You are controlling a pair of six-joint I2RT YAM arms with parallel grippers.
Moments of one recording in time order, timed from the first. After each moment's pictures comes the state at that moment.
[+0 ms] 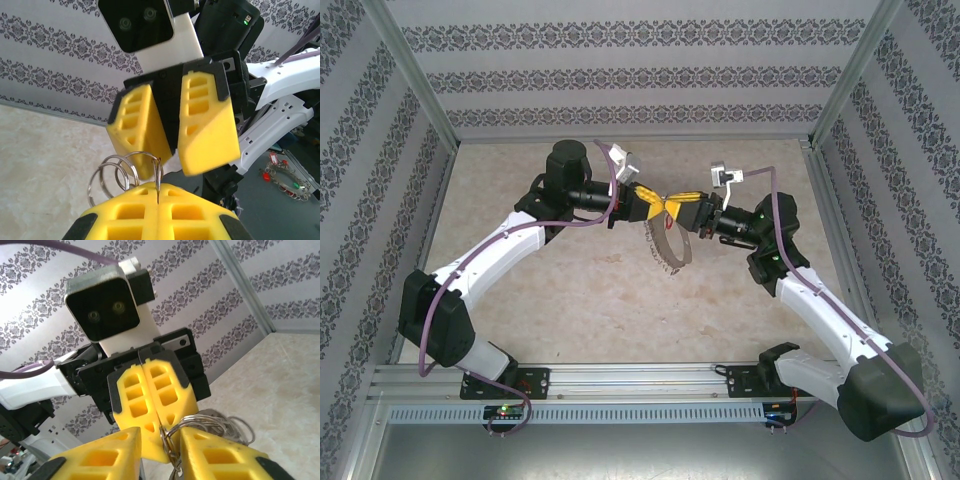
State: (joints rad) left arm -0.50 1.51 1.28 0.03 1.11 -0.10; right arm 0.36 1.08 0.74 0.51 -0.90 0.78
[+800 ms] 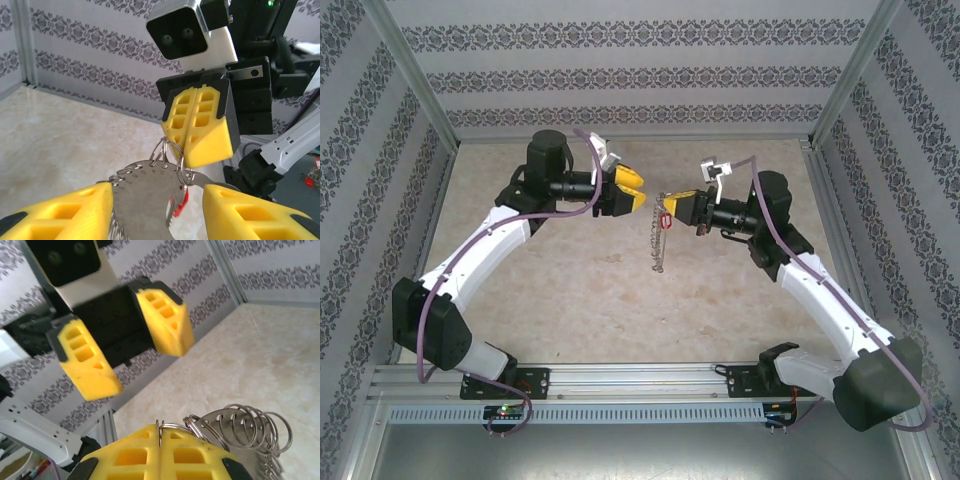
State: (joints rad) left arm -0.40 1.48 1.35 -0.19 1.03 0.06; right arm 0.34 1.15 0.94 0.05 -0.90 0.46
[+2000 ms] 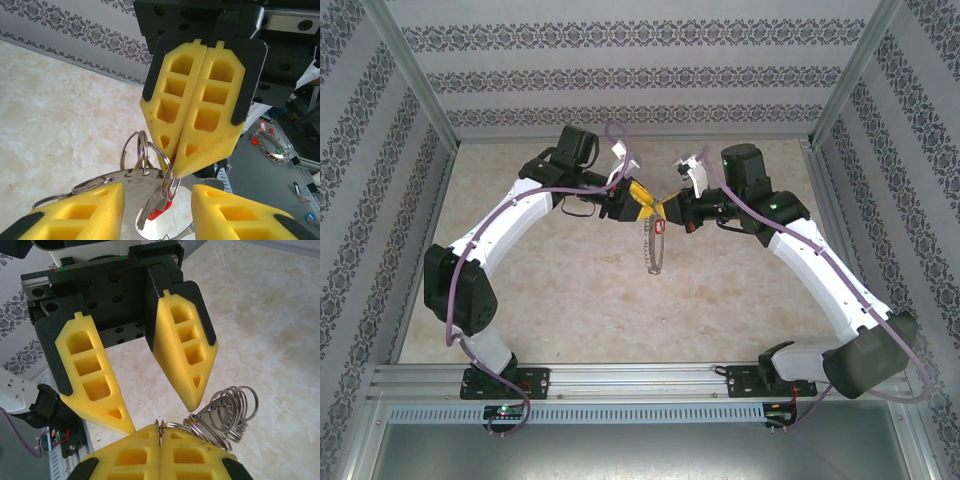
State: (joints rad) left arm -0.42 1.72 1.60 -0.67 1.18 0.32; right arm 0.42 1.31 1.30 -0.61 -0.74 0.05
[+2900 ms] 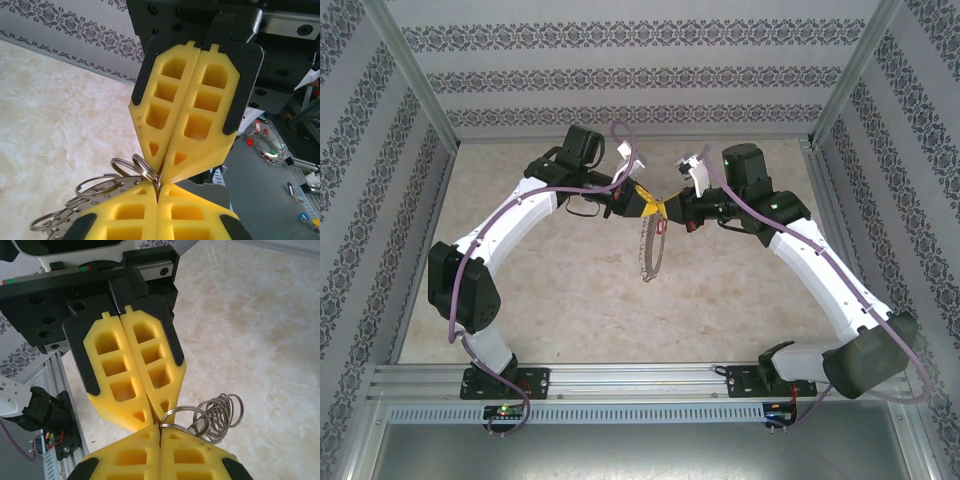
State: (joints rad) left arm -0.44 1.74 1.62 -0.67 1.19 0.30; right arm 0.42 1.31 1.30 -0.61 -0.71 0.06
